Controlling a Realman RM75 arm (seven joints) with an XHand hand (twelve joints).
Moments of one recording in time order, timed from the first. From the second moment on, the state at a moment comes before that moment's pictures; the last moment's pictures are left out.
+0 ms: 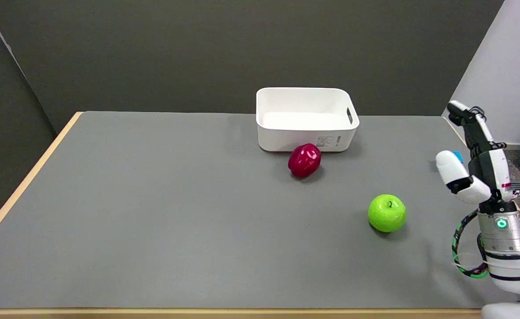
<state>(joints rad) -0.27 -0.88 -1.83 0.91 0.87 1.57 1.11</state>
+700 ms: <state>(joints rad) -0.47 -0.86 -1.81 1.09 0.78 1.45 0.68</state>
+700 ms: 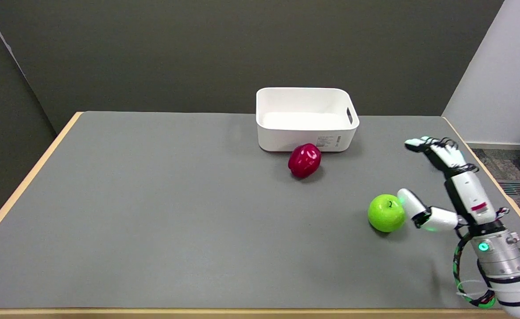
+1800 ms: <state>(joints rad) -0.53 -0.85 -1.91 1.20 0.77 1.23 0.42</state>
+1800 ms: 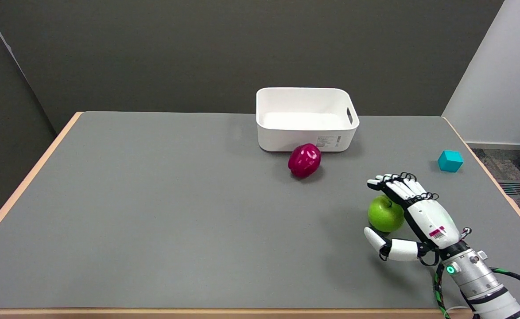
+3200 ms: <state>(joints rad) -0.49 -0.82 -1.88 1.14 0.76 1.11 0.44</state>
